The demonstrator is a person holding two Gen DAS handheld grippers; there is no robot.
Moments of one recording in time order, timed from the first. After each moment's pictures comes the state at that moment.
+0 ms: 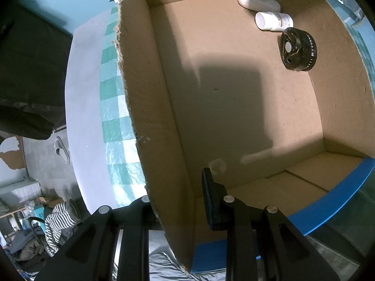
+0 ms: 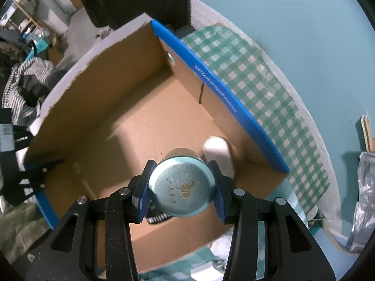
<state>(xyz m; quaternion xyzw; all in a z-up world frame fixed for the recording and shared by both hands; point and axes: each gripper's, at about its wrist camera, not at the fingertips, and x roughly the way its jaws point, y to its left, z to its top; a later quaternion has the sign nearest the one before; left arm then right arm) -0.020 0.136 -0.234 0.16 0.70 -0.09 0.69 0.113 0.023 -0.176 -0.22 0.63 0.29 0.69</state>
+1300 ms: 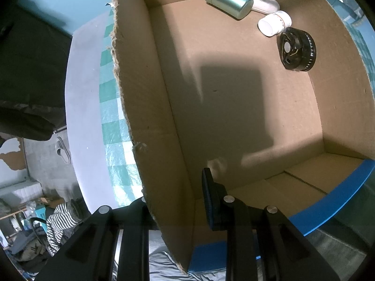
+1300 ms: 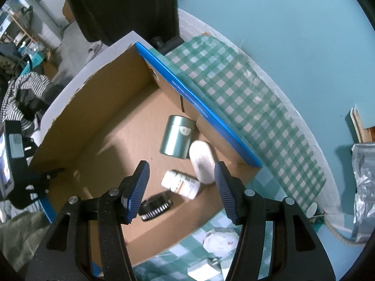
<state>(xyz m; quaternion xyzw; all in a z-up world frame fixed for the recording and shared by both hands) -0.017 0.135 -0.232 0.16 0.70 -0.09 0.69 0.116 -0.003 -0.141 -0.20 0.61 0.27 0.72</state>
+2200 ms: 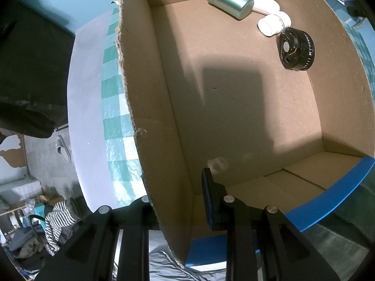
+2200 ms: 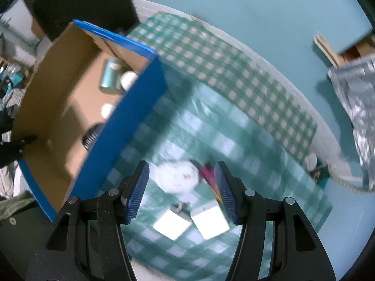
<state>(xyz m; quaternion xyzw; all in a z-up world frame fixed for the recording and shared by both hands) -0.019 0.135 -0.231 0.16 0.70 -0.09 0.69 0.079 -0.154 -0.155 -0.14 0.66 0.17 0.72</state>
